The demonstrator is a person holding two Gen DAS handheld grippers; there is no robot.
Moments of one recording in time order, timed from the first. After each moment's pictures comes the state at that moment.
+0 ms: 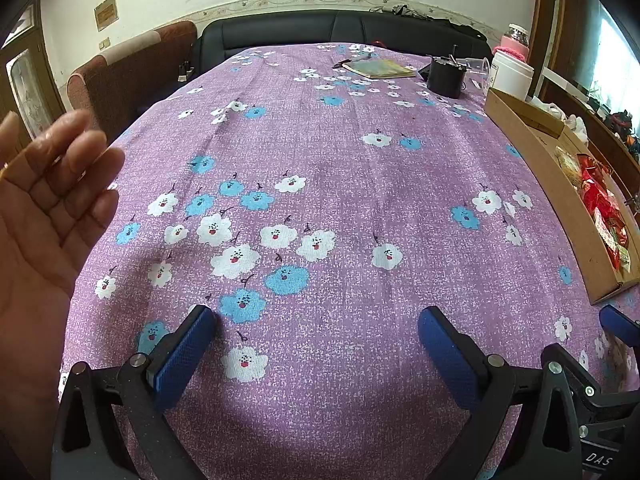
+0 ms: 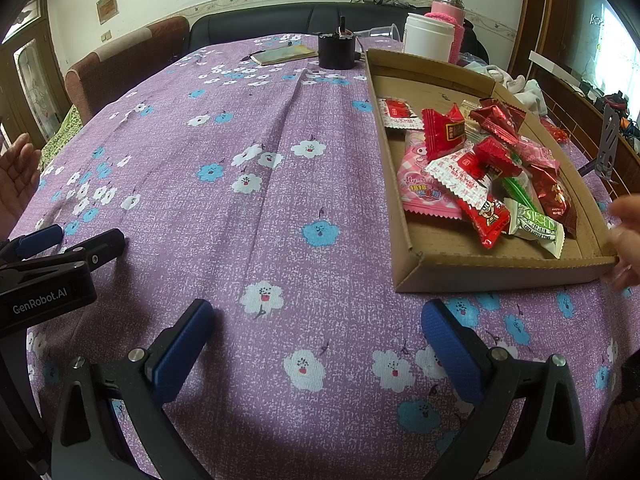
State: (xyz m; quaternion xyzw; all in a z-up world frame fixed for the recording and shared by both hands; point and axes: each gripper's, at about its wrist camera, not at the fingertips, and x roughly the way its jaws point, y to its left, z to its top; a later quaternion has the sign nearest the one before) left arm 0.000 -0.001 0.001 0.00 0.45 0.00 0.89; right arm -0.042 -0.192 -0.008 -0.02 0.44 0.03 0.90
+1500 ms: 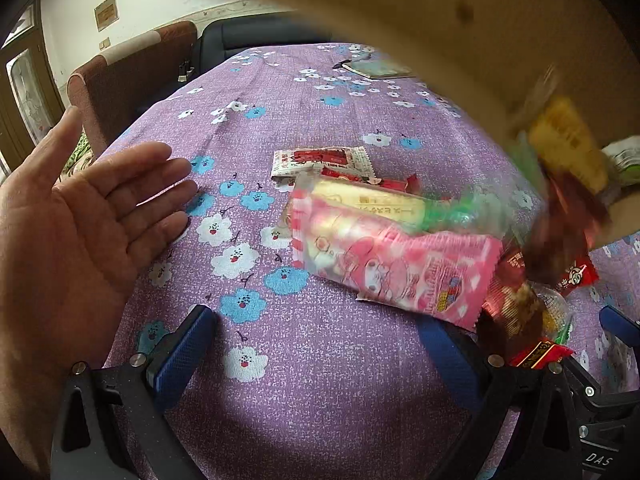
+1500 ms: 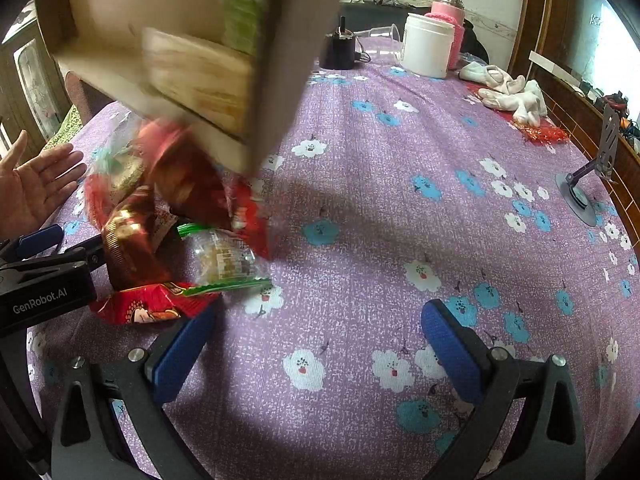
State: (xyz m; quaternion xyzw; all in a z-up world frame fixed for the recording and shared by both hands) left arm -0.005 -0.001 0.005 0.00 0.45 0.00 0.89; right arm -0.044 -0.191 -0.008 -0.02 0.44 0.03 0.90
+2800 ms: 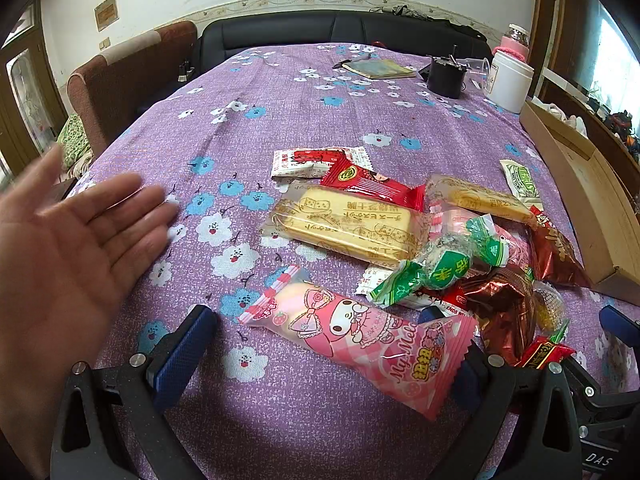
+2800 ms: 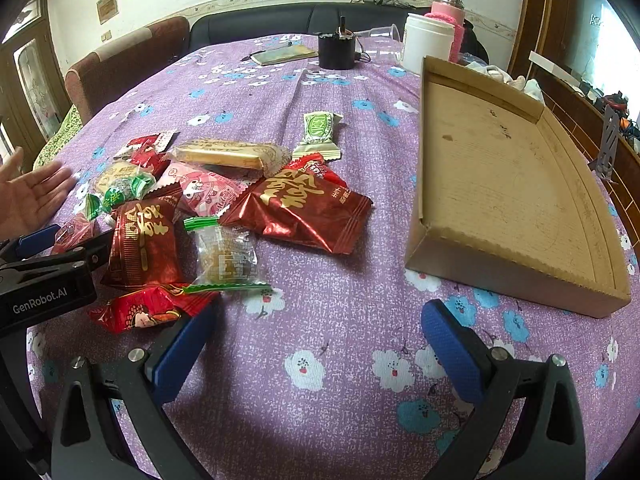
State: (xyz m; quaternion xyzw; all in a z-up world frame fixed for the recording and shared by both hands) left arm -0.006 -0.003 0.003 0.00 0.45 0.00 0.89; right arm -0.044 -0.192 -0.007 -0.02 0.44 0.02 0.90
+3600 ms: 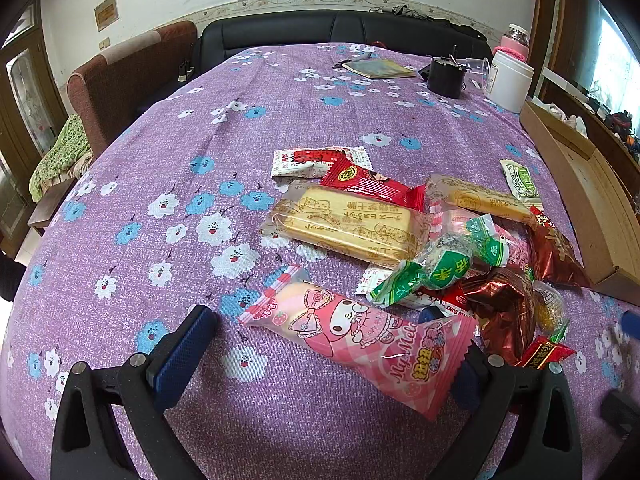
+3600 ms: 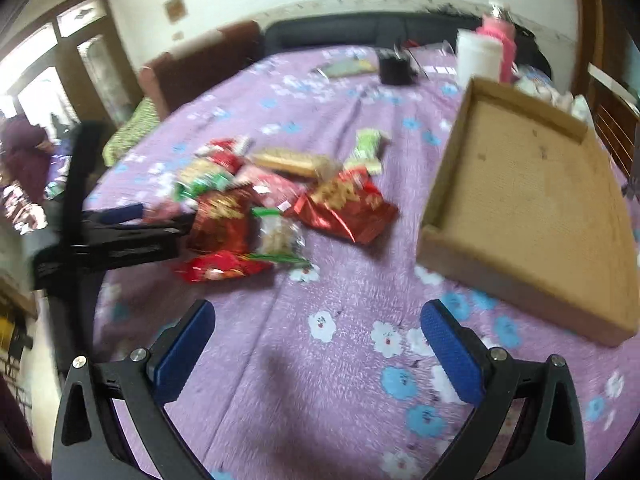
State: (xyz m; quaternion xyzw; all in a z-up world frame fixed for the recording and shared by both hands) left arm -0.006 -0.003 0.003 0.00 0.45 0.00 0.89; right arm -0.076 -0.222 0.030 0.00 0.42 0.19 0.89
